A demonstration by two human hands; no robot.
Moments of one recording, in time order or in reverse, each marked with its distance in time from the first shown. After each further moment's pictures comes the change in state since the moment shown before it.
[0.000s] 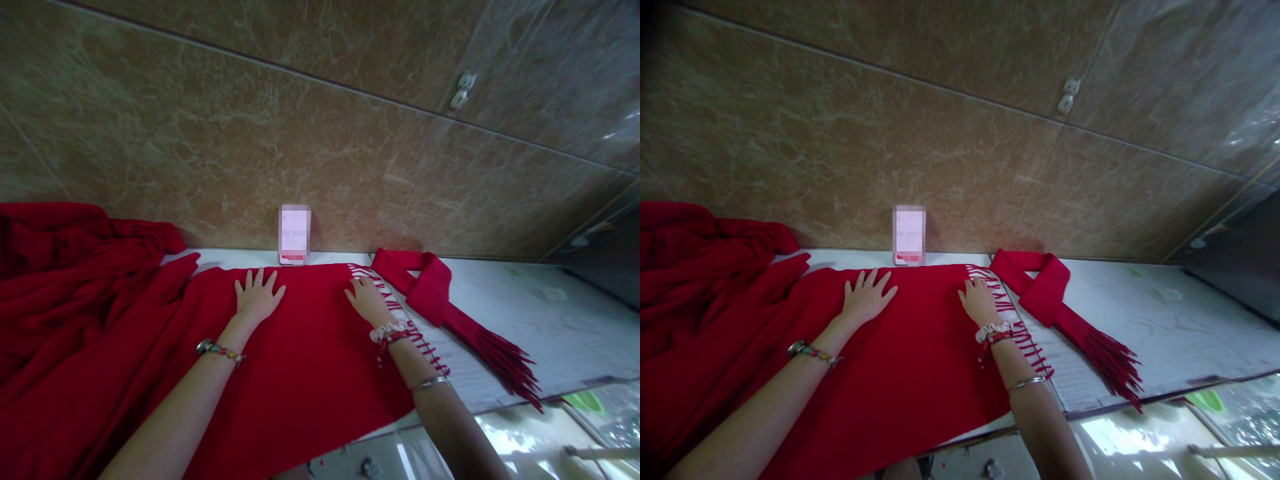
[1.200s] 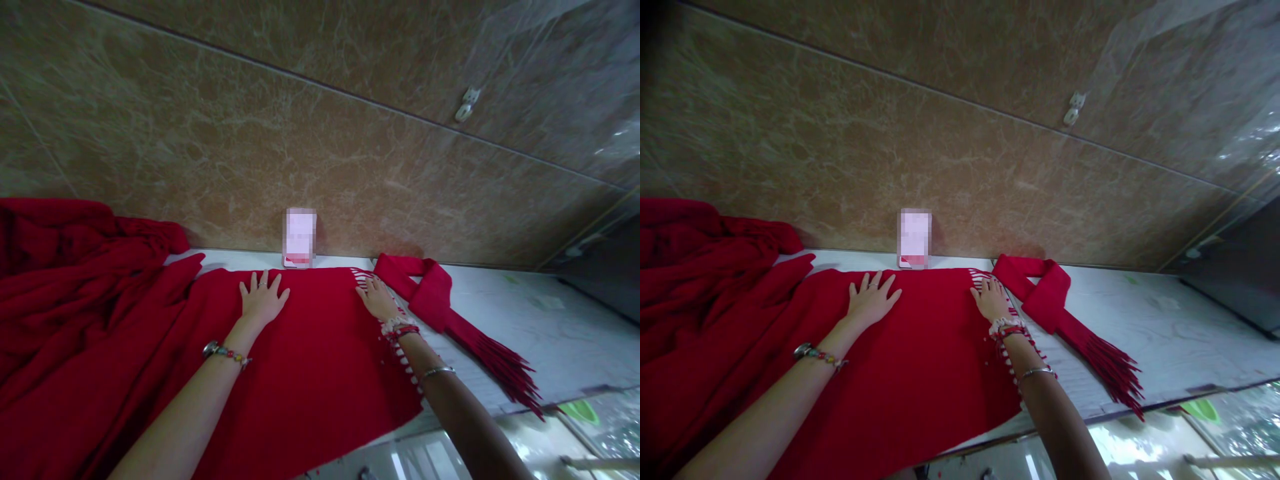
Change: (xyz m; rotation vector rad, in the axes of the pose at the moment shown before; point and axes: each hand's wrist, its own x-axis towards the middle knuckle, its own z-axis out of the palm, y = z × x) left_hand -0.002 0.000 0.000 -0.028 0.015 0.018; right_hand 0.016 0.032 0.032 0.017 0.050 0.090
